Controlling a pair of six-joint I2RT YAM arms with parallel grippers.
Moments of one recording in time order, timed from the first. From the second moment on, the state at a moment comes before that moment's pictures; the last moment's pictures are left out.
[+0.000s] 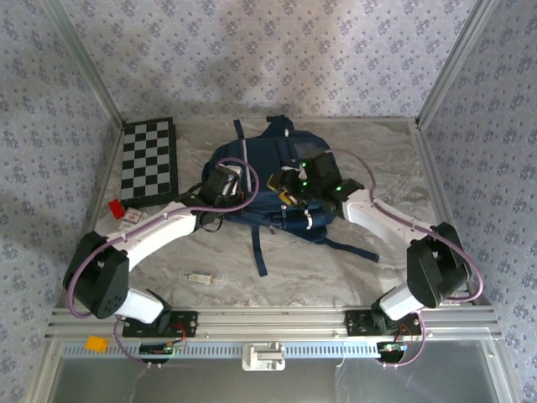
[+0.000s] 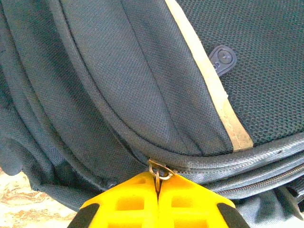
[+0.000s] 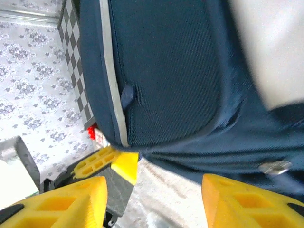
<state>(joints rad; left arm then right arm) -0.65 1.44 0.96 -0.34 -0.14 -0.40 0.62 1.53 1.08 -0.21 -0.31 1.20</state>
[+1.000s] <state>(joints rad) -0.81 1.40 0.95 -0.41 -0.17 -0.48 0.50 1.72 1.22 -0.40 -0.46 0.94</state>
